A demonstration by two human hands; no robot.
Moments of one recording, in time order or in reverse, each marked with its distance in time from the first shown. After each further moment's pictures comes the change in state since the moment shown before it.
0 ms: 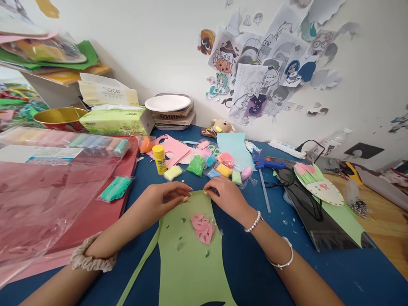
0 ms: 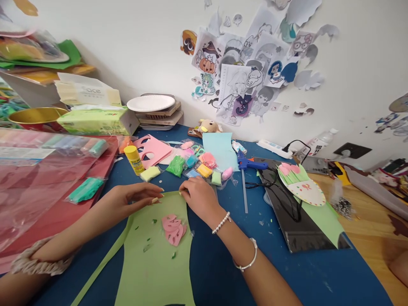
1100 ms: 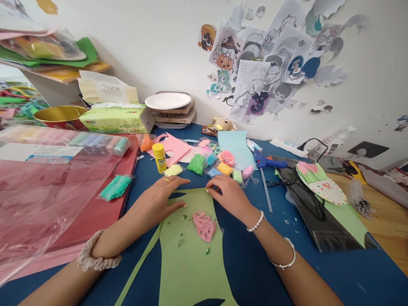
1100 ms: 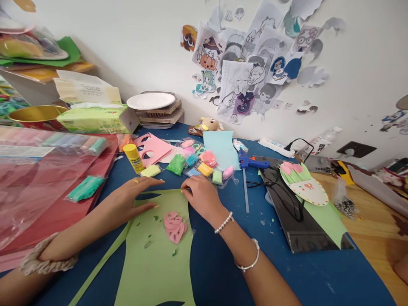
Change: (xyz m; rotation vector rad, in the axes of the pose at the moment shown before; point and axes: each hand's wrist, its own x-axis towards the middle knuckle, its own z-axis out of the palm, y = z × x) left_hand 0.000 -0.016 0.003 0.543 0.133 0.219; right_hand -0.002 0.002 -0.003 0.046 0.034 -0.005
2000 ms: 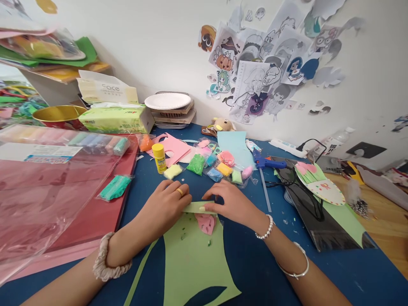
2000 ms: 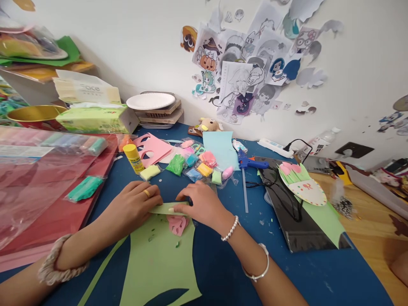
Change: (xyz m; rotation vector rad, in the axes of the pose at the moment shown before) left_hand 0.000 0.023 0.008 0.434 -0.032 0.294; right_hand -0.013 -0.012 -0.014 0.062 -0.180 -0.039
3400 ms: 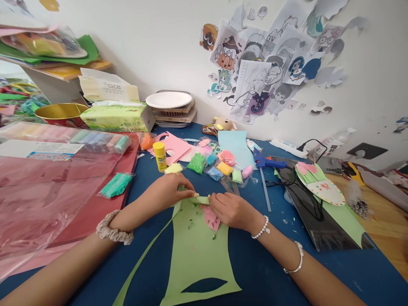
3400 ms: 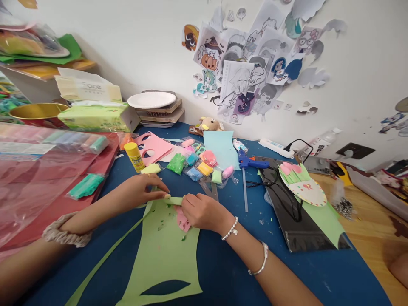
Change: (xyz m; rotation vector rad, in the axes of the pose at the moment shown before) left_hand 0.028 -0.023 -0.008 -0.390 -0.196 -0.315; right_hand -0.012 0.032 0.028 -0.828 0.382 -0.804
